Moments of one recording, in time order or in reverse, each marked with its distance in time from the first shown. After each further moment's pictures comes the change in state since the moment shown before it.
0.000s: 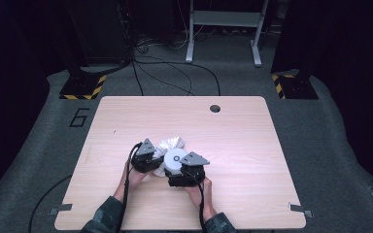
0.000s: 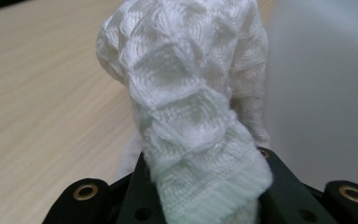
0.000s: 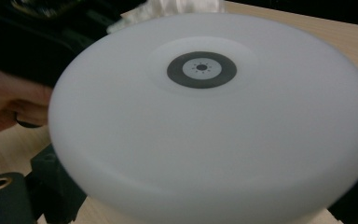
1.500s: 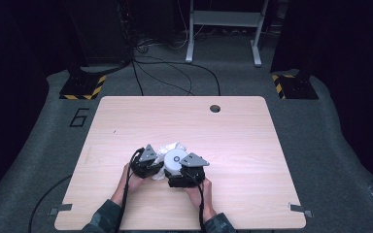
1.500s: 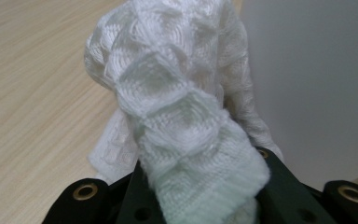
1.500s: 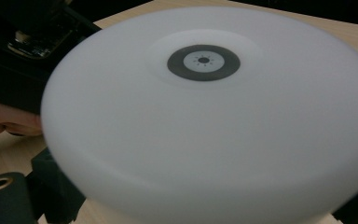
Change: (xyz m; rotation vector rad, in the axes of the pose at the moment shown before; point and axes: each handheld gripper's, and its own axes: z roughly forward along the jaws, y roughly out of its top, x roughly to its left) left arm -0.011 -0.021 0.004 0.100 0.030 0.055; right arm 0.003 -0.003 0.000 0.001 -0.007 0.010
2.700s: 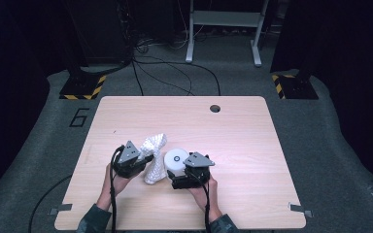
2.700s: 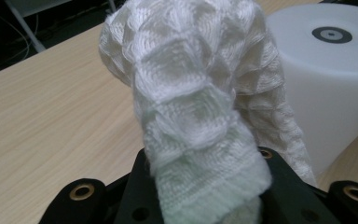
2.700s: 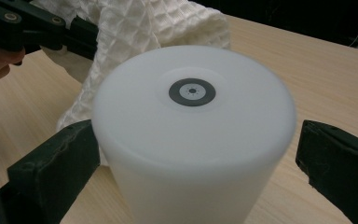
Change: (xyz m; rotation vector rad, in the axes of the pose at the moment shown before) left arm 0.004 0.015 -0.072 -0.099 0.139 -0.006; right arm -0.002 0.014 -0.027 -0.019 -0.011 -0.039
